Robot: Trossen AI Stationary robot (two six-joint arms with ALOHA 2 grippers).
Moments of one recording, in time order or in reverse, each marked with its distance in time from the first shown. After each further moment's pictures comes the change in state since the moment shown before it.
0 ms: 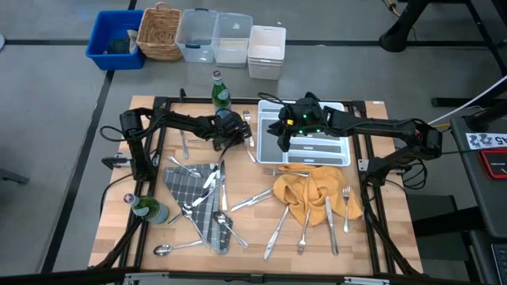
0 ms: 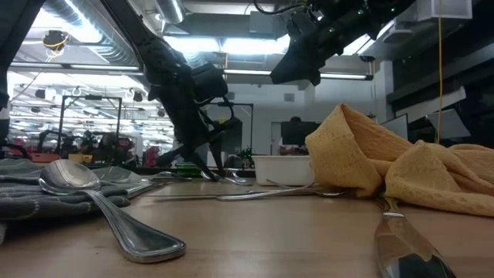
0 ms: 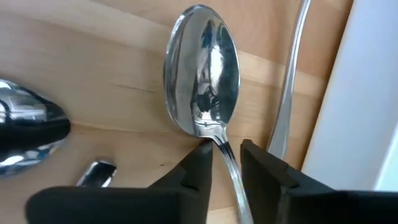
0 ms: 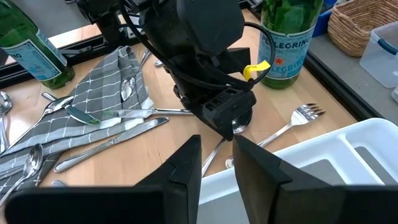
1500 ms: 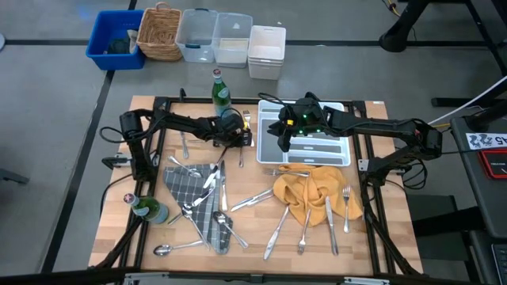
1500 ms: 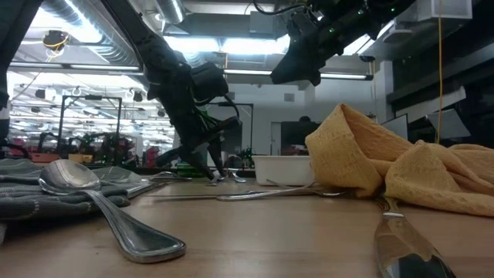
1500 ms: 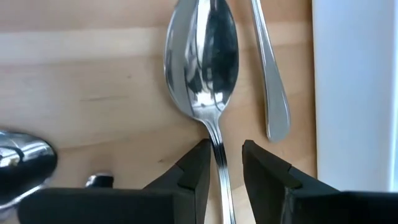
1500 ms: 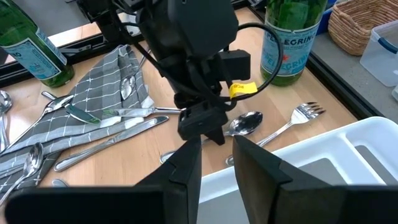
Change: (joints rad) left arm -0.056 0.000 -0.002 -0.030 0.055 0.306; right arm 0.000 0.000 0.000 -0.004 -0.001 0.000
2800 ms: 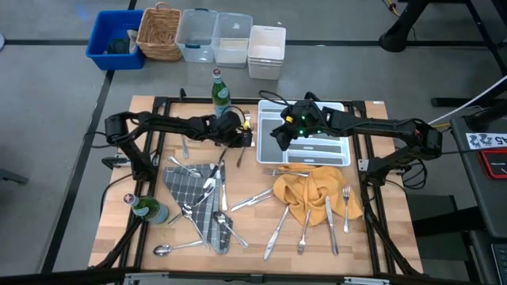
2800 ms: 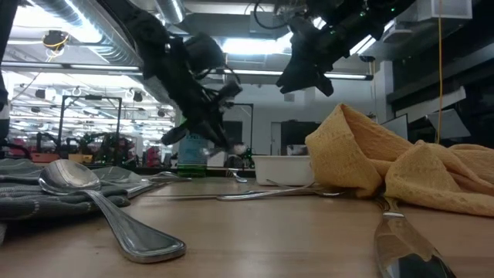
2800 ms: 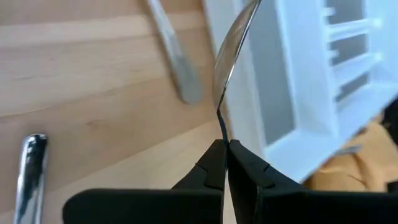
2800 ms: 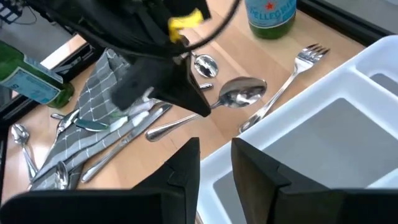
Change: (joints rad) left arm -0.028 -0.172 -0.002 0.011 0.045 0.043; right arm 0.000 0.000 0.000 -0.097 0.000 0.292
